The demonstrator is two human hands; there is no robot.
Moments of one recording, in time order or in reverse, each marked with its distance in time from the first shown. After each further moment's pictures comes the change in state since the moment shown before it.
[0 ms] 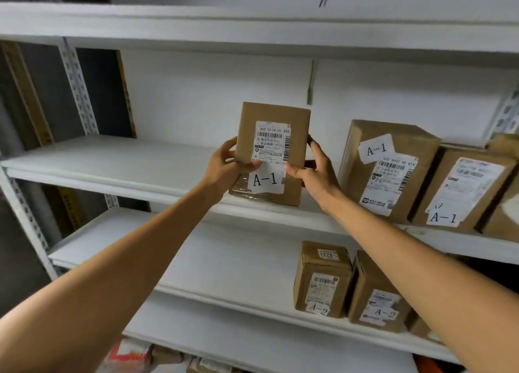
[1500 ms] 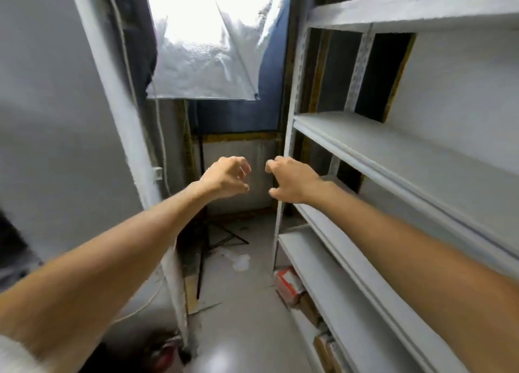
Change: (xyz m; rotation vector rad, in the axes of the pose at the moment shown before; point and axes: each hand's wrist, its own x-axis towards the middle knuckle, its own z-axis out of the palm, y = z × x) left_hand -0.291 0.045 -0.278 1.227 0.664 -0.531; right_hand -0.151 -0.150 0.332 -0.575 -0.954 -1.085
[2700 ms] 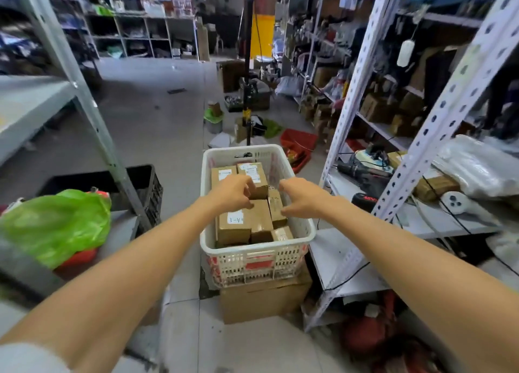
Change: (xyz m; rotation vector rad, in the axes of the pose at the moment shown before) left_hand -0.786 -0.107 -0.055 0.064 0.667 -1.552; right_hand -0.278 -0.650 0.060 0.206 -0.414 -1.702
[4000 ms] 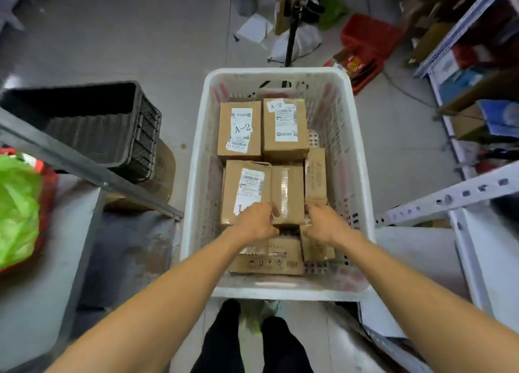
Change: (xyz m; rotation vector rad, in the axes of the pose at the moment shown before) left_hand 0.236 -0.158 0.193 -0.155 -0.401 -0.386; right_hand 0.282 0.165 0.240 0.192 -0.509 0.217
